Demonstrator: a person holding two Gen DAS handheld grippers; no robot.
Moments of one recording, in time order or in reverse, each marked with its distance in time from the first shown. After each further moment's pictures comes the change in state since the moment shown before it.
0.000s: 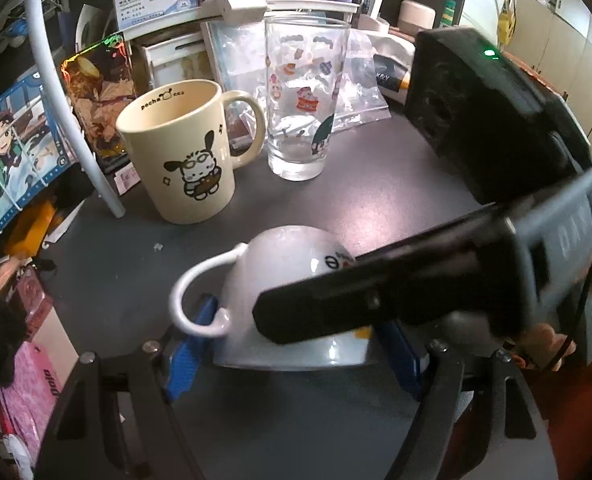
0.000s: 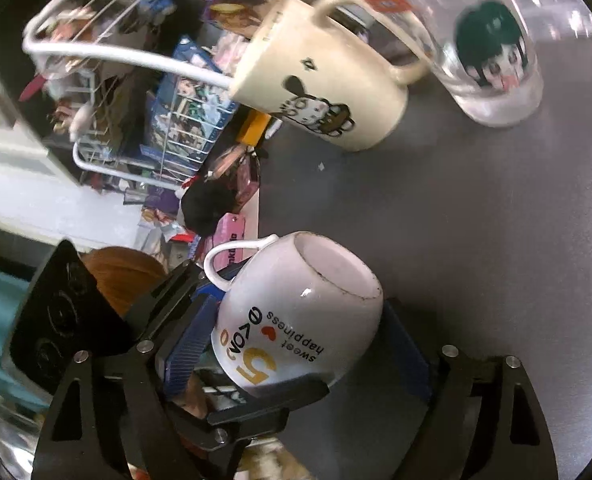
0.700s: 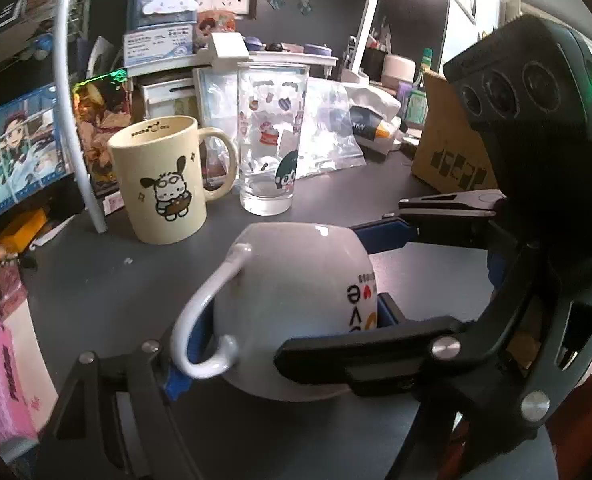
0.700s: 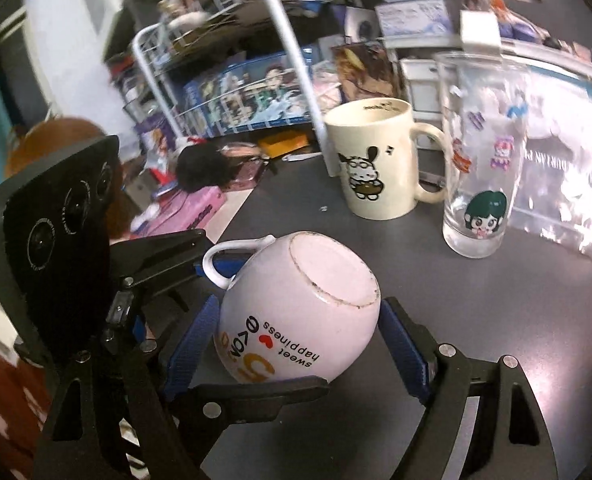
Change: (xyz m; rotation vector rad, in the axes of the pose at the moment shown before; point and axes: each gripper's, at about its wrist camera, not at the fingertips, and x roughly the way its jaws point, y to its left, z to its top) left arm 0.000 -0.030 -0.028 -0.040 -0.267 -0.022; right arm -0.028 0.048 -0.051 -0.613 -0.155 -0.308
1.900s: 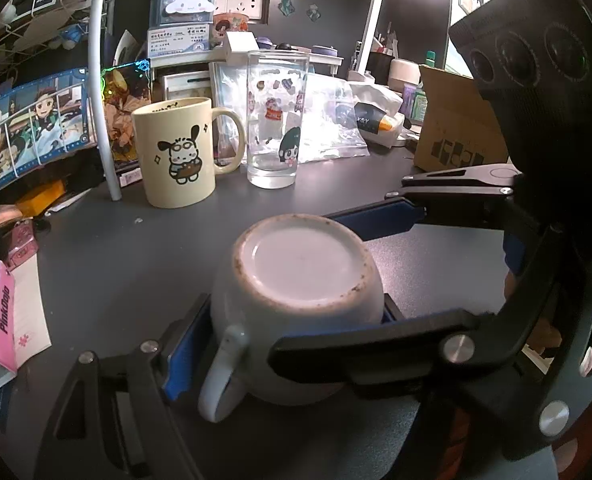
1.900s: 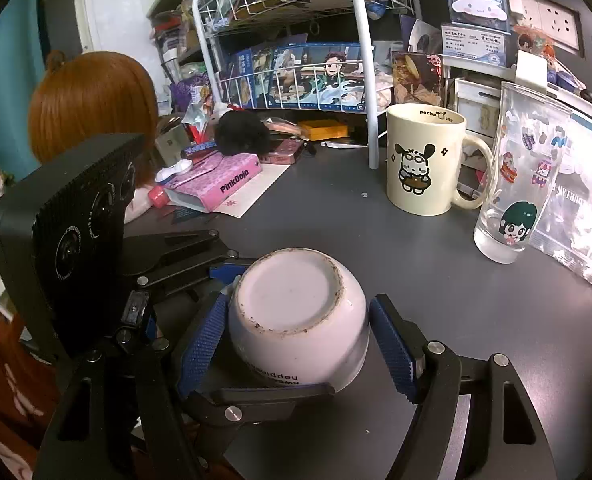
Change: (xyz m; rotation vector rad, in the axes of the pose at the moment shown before) left arm -0.012 -0.010 -0.042 -0.016 -0.039 0.049; right arm 0.001 0.039 -0.018 -0.167 0.021 -0.017
